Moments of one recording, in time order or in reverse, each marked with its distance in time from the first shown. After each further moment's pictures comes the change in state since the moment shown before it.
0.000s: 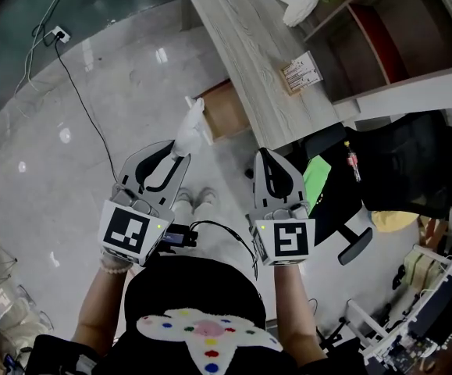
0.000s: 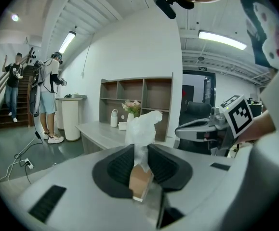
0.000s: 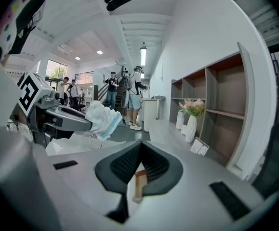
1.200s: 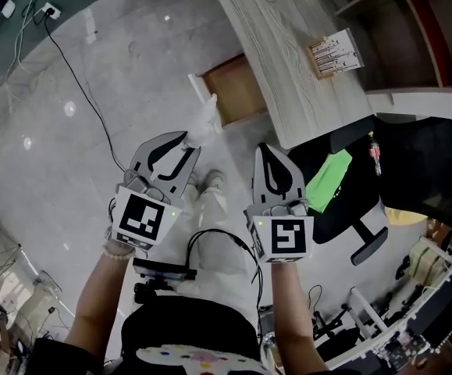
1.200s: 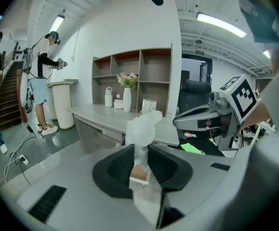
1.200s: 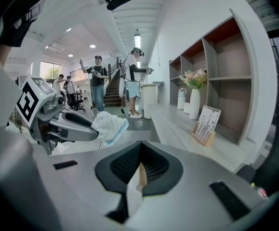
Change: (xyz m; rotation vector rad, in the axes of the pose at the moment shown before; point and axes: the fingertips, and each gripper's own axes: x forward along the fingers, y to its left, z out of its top) left arm 0.070 0.019 -0.121 0.045 0.205 -0.061; right arm 0.059 0.000 -0.108 0.079 0.126 0.001
